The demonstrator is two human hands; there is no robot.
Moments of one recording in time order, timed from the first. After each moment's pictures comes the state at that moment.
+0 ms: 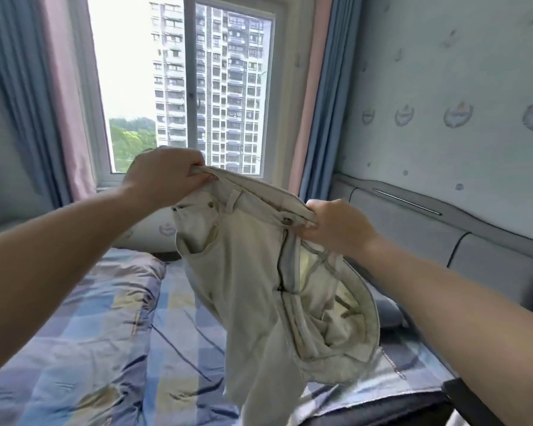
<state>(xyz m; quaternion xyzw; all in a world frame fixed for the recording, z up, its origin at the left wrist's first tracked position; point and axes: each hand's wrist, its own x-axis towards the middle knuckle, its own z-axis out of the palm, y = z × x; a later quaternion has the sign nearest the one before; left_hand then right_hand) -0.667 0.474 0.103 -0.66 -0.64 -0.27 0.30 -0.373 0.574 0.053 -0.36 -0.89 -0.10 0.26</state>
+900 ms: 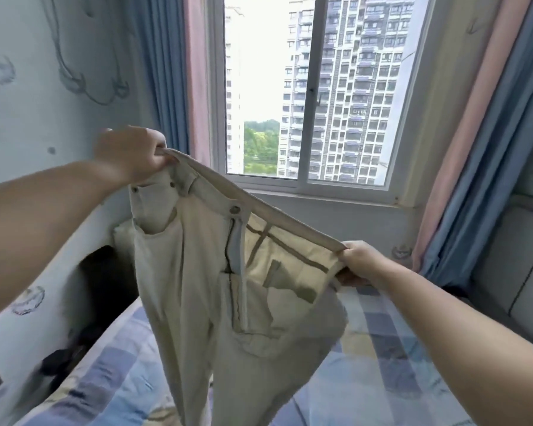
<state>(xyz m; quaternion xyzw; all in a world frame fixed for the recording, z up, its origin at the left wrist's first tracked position) -0.937 0.572 0.119 -0.41 -0.84 -0.14 0.34 -0.642 0.846 -0.023 -0.38 -0.78 0.47 0.15</state>
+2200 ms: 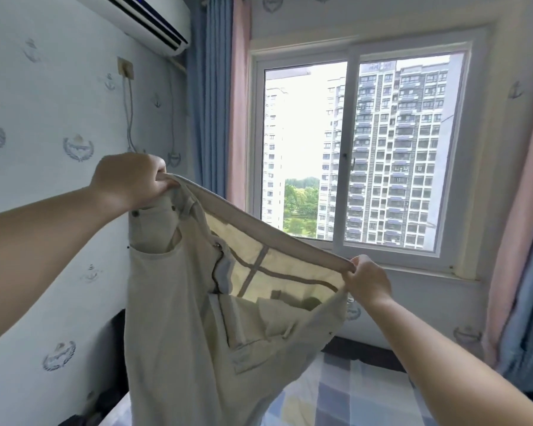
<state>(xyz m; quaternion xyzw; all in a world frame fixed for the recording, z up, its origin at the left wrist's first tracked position) -0.946 0.568 0.199 -0.33 -0.82 -0.11 0.46 -0.740 0.919 0.038 -0.36 -0.85 0.21 0.34</state>
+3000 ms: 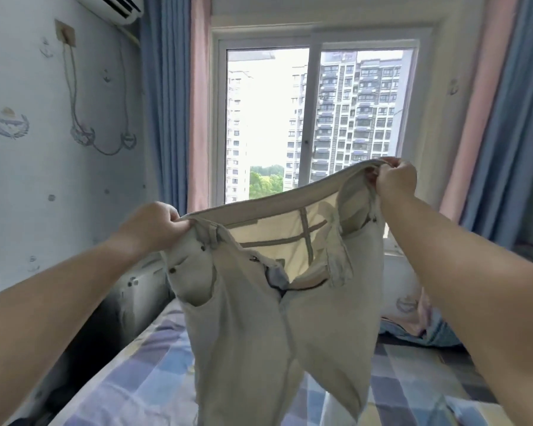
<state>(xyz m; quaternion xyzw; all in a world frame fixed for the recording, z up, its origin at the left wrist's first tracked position) -0.891 0.641 0.103 -0.37 -0.84 -0.33 0.20 -0.672 0.968 0.177 -0.30 -0.59 0.41 0.63</state>
